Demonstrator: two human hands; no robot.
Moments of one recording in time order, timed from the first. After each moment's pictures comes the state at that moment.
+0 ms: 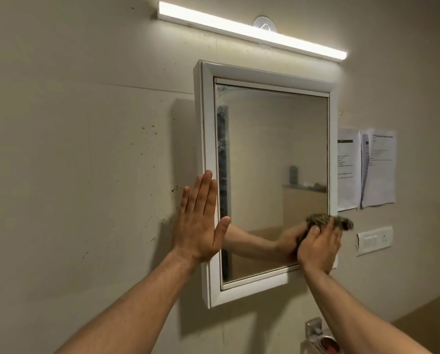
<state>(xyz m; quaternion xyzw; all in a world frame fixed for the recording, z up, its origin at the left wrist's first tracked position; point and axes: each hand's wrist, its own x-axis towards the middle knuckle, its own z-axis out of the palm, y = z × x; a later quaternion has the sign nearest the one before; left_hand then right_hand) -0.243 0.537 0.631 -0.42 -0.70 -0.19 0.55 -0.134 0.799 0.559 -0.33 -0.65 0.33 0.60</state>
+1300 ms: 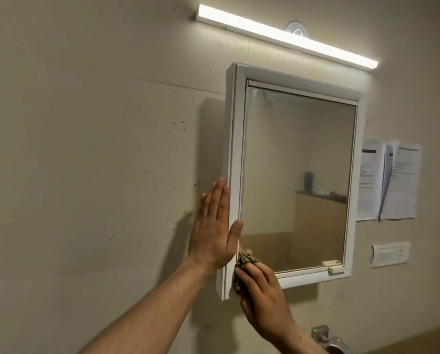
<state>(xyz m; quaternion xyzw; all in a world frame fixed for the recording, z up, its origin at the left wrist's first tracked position) -0.230 0.521 0.607 -0.42 -0.71 -0.28 0.50 -0.136 0.672 0.475 0.13 -0.85 0.00 0.52</state>
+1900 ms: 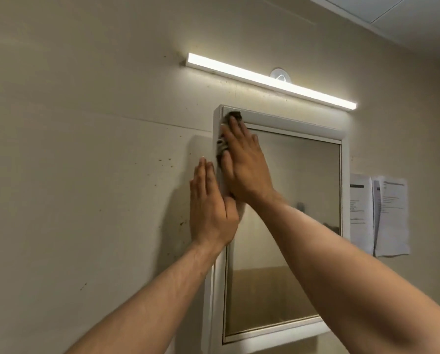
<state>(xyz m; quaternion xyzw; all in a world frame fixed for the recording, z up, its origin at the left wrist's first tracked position) -0.219 0.557 0.735 -0.35 -0.64 -0.50 0.47 -0.177 0.643 0.830 0.10 -0.79 -0.01 0.61</state>
